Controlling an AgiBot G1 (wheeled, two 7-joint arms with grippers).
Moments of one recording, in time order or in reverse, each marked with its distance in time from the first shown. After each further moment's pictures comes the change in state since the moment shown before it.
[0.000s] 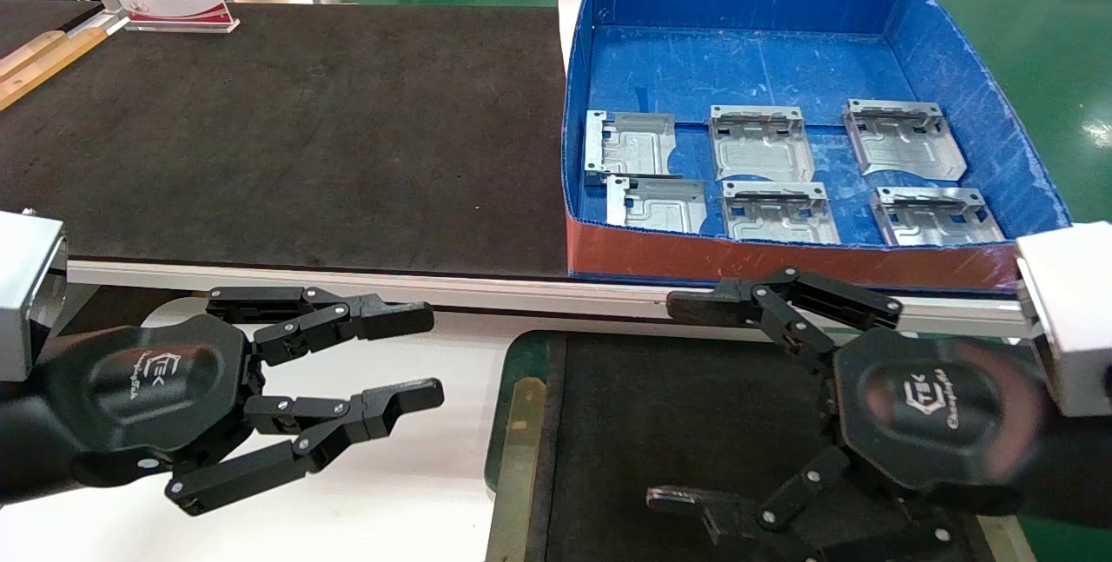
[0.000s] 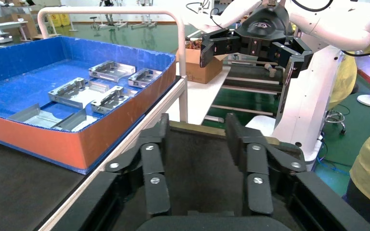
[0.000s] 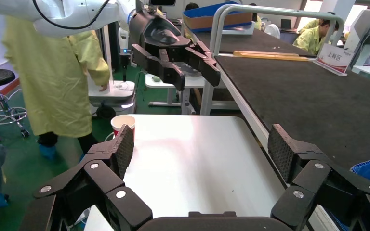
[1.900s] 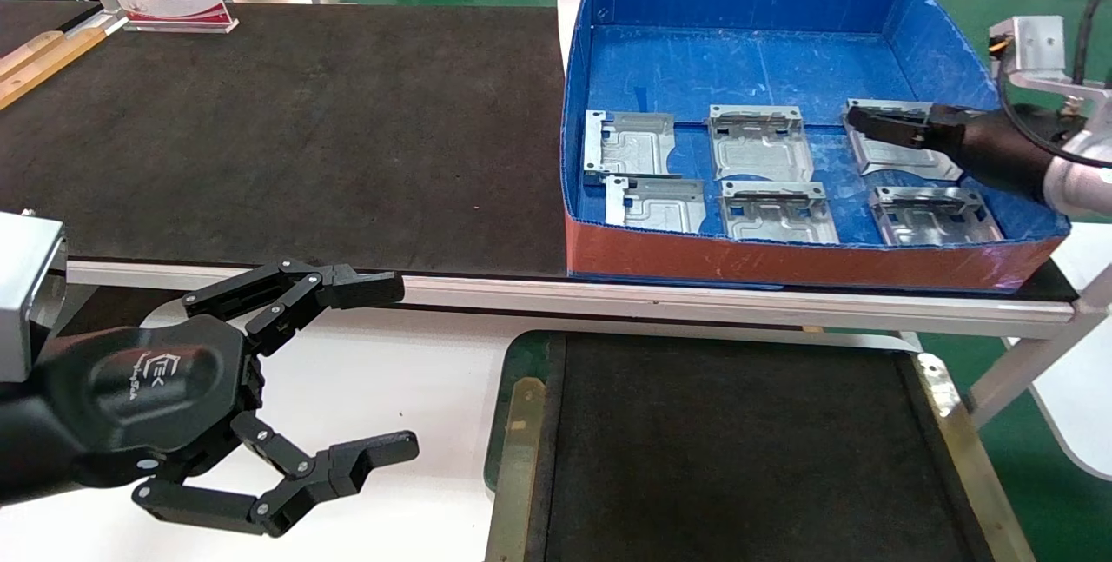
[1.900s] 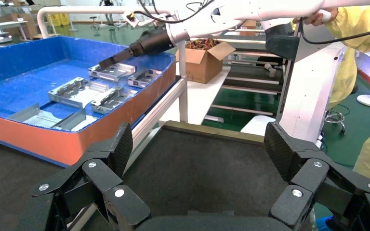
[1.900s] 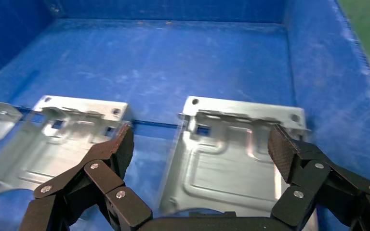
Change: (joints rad) left arm 0.000 0.000 0.000 0.000 0.000 0.000 0.000; right arm 0.709 -0.406 -0.168 -1.324 -0.524 0.722 -0.073
